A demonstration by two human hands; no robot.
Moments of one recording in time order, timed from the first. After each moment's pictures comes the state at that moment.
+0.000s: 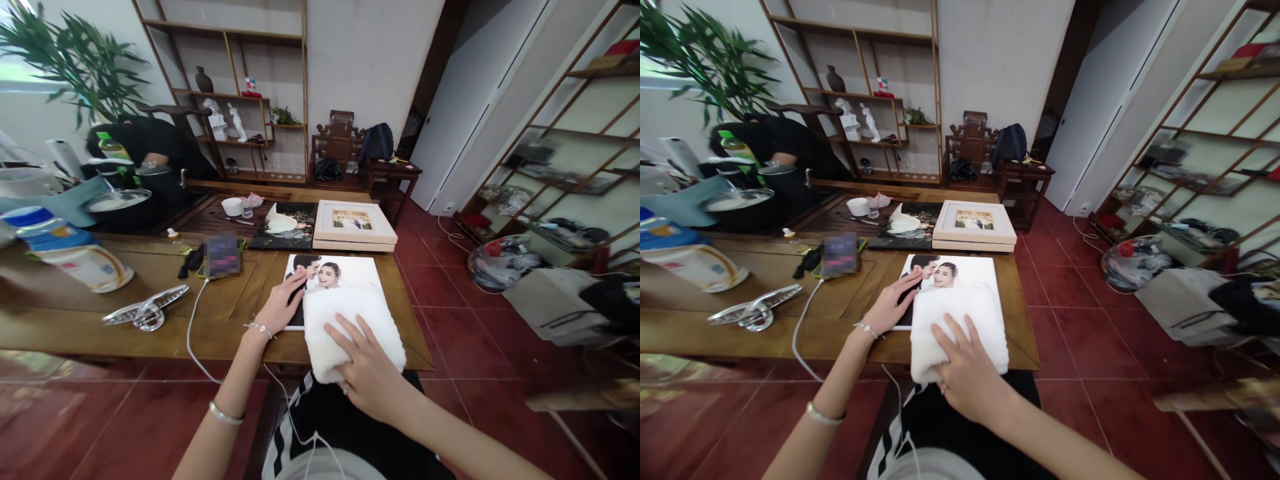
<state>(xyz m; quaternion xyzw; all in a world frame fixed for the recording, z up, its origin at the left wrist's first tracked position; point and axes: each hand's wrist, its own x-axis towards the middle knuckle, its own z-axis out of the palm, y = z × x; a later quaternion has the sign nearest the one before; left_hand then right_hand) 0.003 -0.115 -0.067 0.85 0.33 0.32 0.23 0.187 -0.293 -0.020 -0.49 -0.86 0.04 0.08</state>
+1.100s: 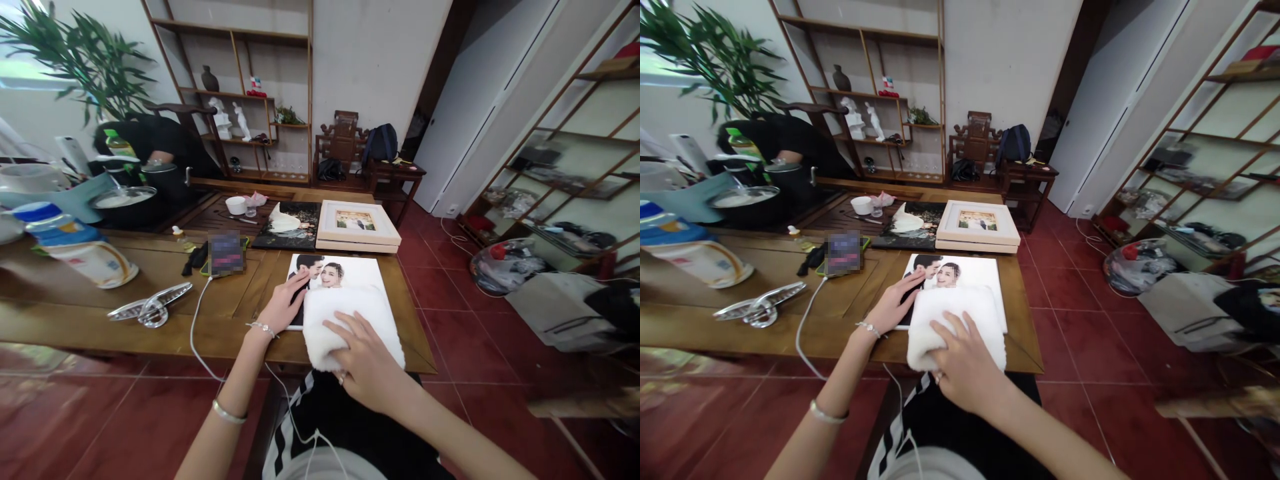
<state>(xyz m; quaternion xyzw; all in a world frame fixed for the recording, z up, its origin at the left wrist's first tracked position) 0.002 -0.114 -0.067 0.85 0.33 0.32 0.24 0.177 -0.282 -0.011 -0.52 -0.84 0.08 0.12</state>
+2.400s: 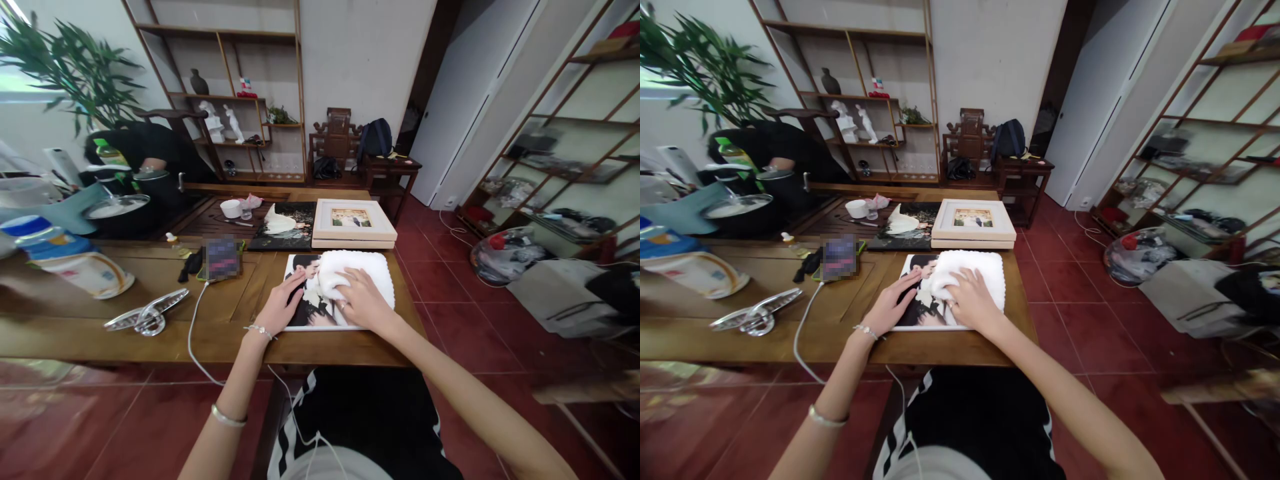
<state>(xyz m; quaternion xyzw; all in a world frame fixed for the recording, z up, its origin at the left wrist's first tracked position) 0.002 -0.116 -0.061 0.85 0.34 0.31 0.26 0.212 -0.202 -0.009 -0.58 -0.80 0.01 0.14</state>
